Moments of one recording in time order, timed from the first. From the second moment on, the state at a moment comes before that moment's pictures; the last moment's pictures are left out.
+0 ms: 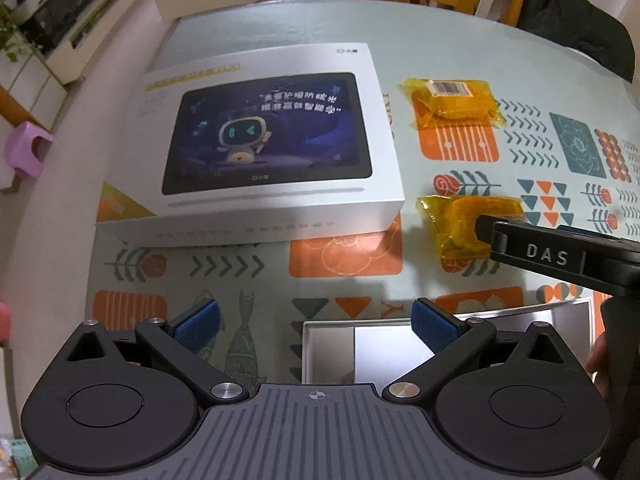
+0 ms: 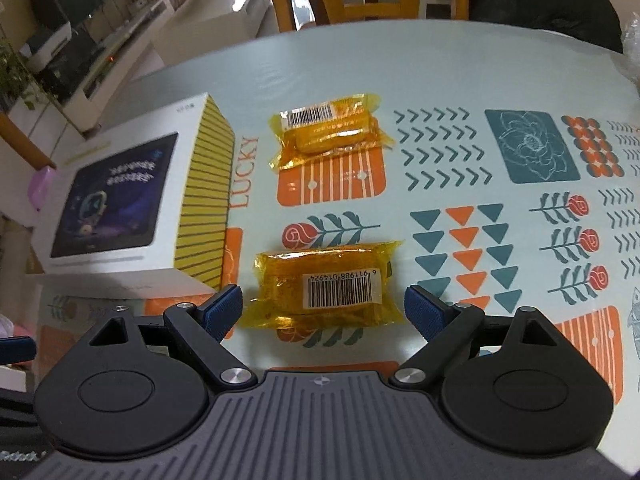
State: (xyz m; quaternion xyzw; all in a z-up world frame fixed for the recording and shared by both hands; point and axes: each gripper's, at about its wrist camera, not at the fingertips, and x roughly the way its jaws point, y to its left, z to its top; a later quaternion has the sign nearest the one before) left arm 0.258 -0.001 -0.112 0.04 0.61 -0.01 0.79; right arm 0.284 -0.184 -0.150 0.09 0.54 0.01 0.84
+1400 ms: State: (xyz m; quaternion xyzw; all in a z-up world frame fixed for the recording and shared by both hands) left arm 0.280 0.018 -0.139 -0.01 0.63 0.00 0.78; right arm 0.340 -0.157 -0.198 0.02 0.59 0.03 0.81
